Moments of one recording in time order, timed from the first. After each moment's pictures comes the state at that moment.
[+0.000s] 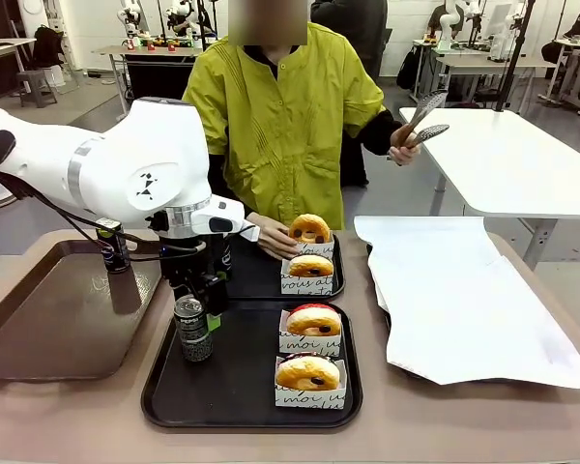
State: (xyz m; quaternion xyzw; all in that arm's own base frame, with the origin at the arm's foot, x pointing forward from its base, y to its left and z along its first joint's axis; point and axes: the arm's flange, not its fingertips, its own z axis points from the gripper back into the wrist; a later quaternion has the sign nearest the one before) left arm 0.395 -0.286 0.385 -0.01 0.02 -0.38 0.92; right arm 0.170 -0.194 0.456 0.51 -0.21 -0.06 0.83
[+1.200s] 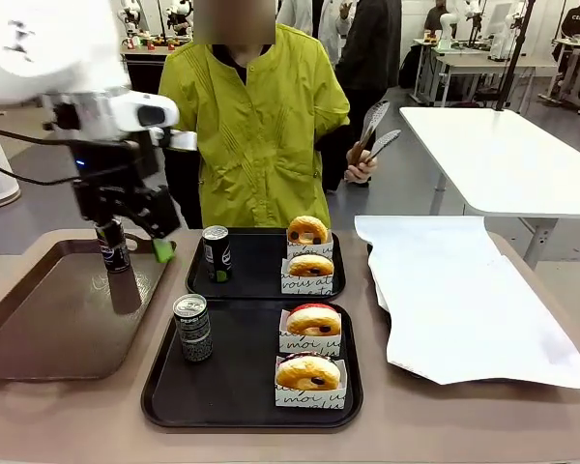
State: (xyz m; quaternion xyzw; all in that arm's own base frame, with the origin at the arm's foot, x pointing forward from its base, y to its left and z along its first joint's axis) left arm 0.353 -0.207 0.538 -0.05 0.00 -0.22 0.97; right arm 0.170 -0.194 0.456 0.51 -0.21 -0.06 0.83
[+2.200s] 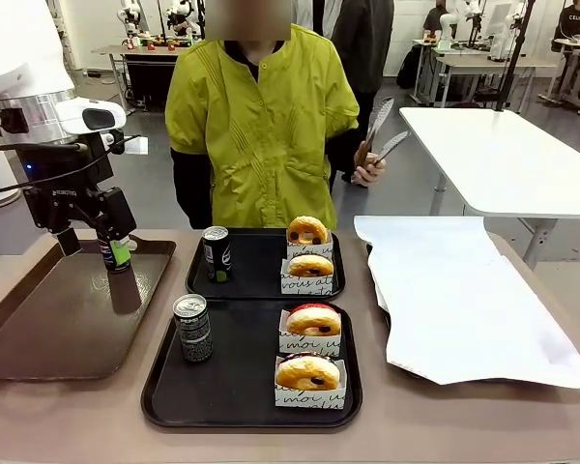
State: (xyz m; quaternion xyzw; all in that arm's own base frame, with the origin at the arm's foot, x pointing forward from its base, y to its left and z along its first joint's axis) left arm 0.362 -0.156 0.524 -0.06 0.02 -0.19 0.98; right arm 0.170 -0.194 0.456 0.51 -0.21 -0.06 0.83
